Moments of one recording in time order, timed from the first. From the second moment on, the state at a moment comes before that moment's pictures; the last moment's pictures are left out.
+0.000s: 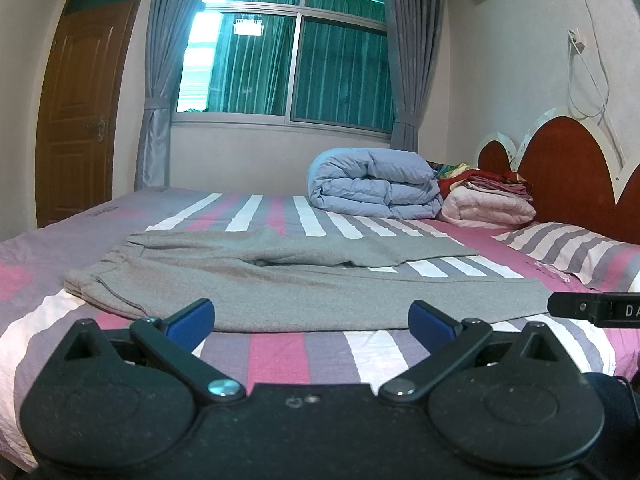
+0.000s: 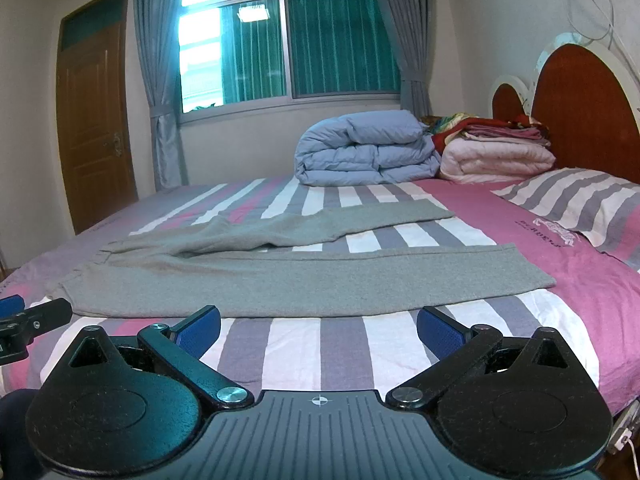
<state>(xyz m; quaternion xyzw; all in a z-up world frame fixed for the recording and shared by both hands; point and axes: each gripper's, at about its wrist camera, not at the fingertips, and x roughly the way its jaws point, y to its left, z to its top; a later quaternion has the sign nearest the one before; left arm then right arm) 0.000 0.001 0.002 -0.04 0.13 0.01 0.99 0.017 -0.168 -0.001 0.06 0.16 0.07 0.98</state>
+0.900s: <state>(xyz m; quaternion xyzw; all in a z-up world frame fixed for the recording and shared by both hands) 0.001 0.001 0.002 -0.03 0.13 0.01 0.99 0.019 -0.169 -0.002 0.06 0.16 0.07 0.98</state>
